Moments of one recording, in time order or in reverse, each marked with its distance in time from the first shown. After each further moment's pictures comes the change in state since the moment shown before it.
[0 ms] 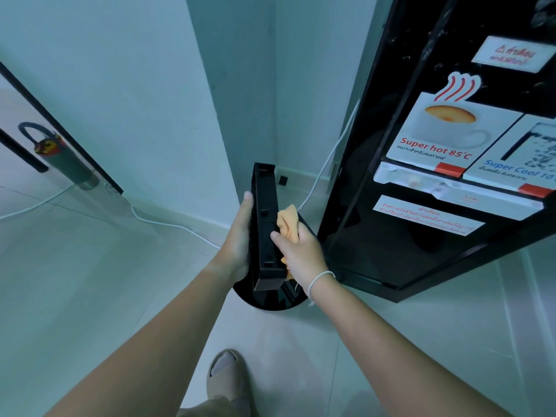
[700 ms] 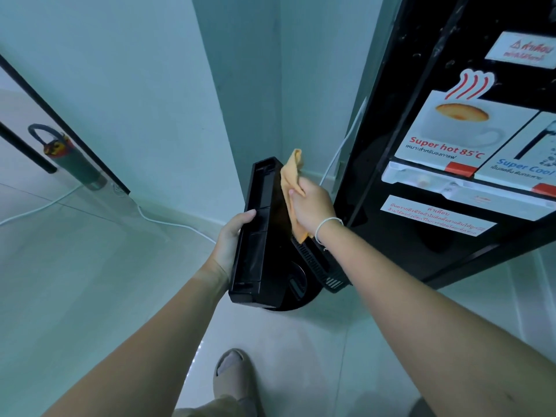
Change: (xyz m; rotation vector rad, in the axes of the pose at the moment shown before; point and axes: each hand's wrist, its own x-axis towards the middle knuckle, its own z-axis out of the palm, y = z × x) left_hand 0.000 -0.004 -0.029 -0.210 -0.076 -0.088; right_hand 0.065 -0.037 -0.009 -0.431 0.046 -0.227
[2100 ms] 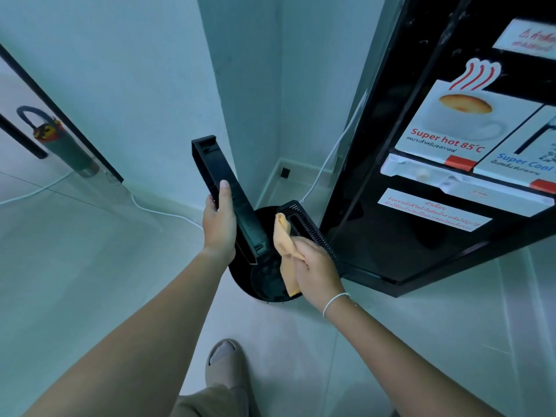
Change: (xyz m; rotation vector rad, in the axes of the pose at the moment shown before) left_hand 0.031 -0.003 -0.010 0.228 0.567 0.391; right_hand -0.089 0.068 0.016 -0.028 -0.085 -0.159
